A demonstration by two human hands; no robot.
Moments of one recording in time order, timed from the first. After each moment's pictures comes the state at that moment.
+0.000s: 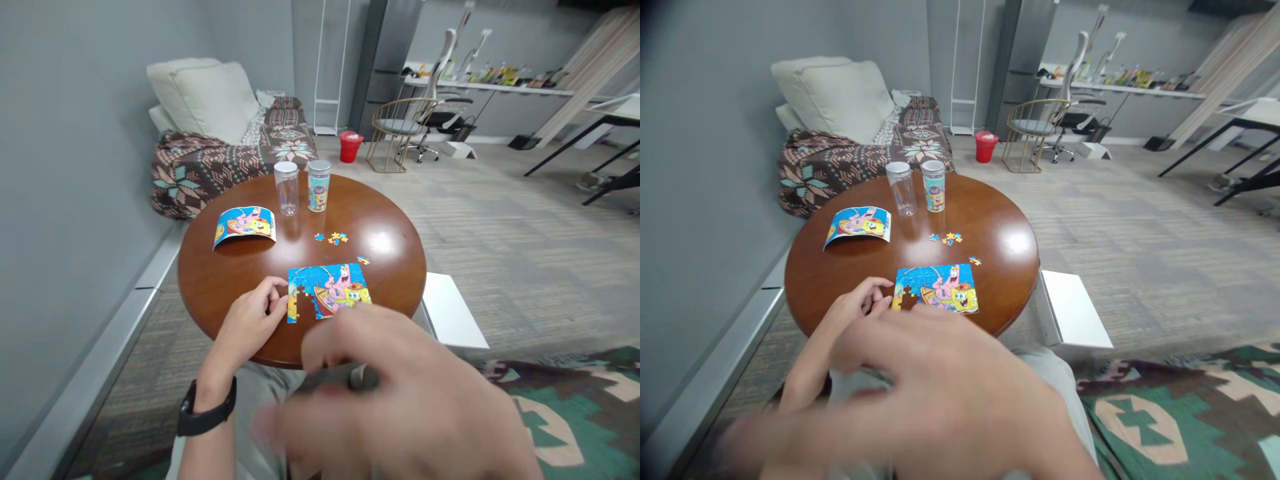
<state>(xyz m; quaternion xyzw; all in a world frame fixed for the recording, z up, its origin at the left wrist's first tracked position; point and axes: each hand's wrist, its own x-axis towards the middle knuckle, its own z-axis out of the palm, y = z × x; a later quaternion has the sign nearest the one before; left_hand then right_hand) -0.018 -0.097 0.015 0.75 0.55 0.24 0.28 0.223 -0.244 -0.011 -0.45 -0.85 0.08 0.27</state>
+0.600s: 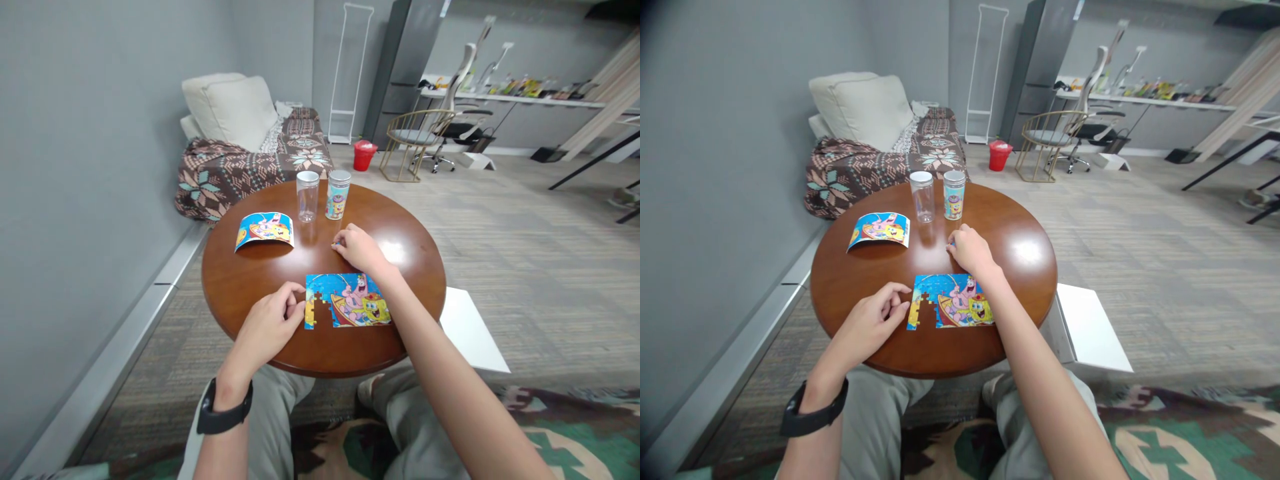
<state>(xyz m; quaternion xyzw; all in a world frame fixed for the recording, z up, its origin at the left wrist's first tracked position) -0.019 -0.099 0.013 0.76 0.54 0.24 0.28 0.205 0.016 0.017 -0.61 -0.77 0.06 0.18</state>
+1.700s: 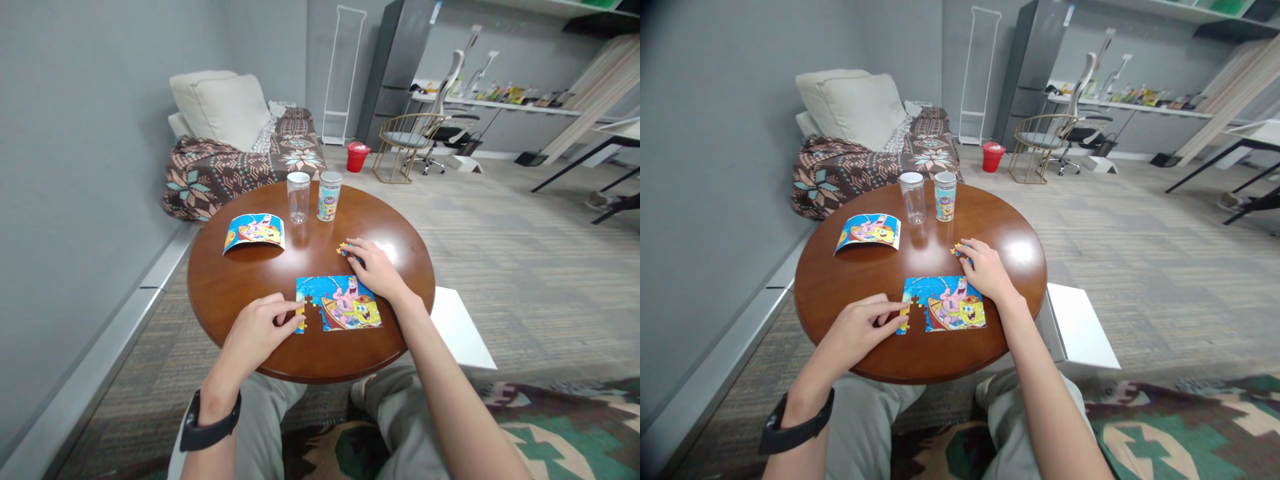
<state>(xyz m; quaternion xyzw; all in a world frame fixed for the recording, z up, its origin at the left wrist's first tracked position) -0.023 -0.096 0.006 0.79 0.51 0.21 0.28 0.258 -0.019 -0.020 -0.52 -0.80 0.03 0.30</state>
